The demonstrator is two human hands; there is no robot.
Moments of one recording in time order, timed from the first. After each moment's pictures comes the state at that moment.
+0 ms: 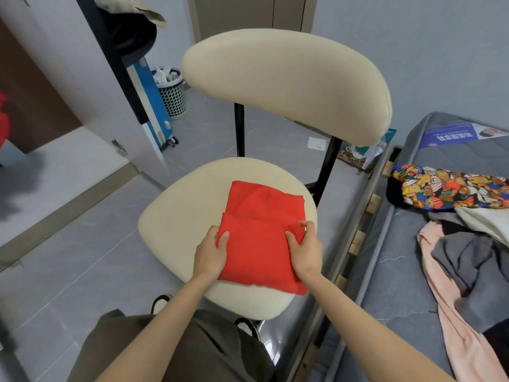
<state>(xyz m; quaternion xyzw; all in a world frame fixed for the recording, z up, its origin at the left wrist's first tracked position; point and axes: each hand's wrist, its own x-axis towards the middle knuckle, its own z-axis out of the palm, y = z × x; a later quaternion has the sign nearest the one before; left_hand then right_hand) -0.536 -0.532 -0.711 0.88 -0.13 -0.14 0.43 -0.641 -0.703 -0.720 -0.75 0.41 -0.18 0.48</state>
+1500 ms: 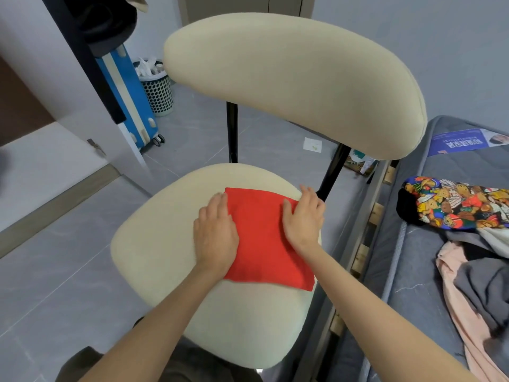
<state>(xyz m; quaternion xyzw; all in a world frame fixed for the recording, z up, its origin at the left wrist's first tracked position) -0.479 -0.604 -0.703 0.95 -0.22 0.05 0.21 -0.543 -0.758 -0.701 -0.85 0.41 -0.17 0.30</state>
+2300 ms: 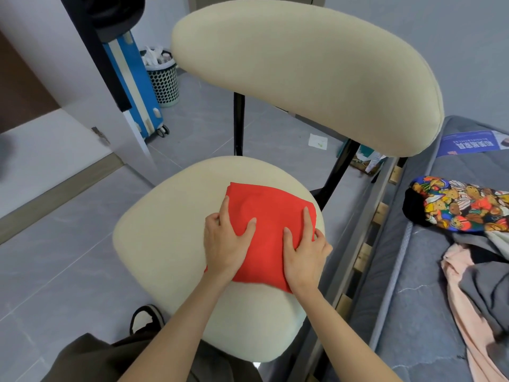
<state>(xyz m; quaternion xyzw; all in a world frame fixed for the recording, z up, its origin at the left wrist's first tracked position) -0.497 -0.606 -0.728 0.91 -0.10 -0.08 0.40 -0.593 -0.712 -0.741 -0.81 0.45 -0.17 0.33</state>
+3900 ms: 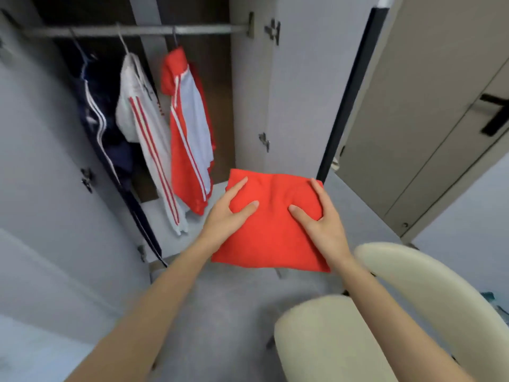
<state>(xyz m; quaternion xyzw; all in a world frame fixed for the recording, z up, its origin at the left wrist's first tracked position) -0.289 -0.271 -0.198 0.80 -0.02 0.00 0.60 -0.313 -0.477 -0.205 -0.82 0.04 -0.10 0.57</state>
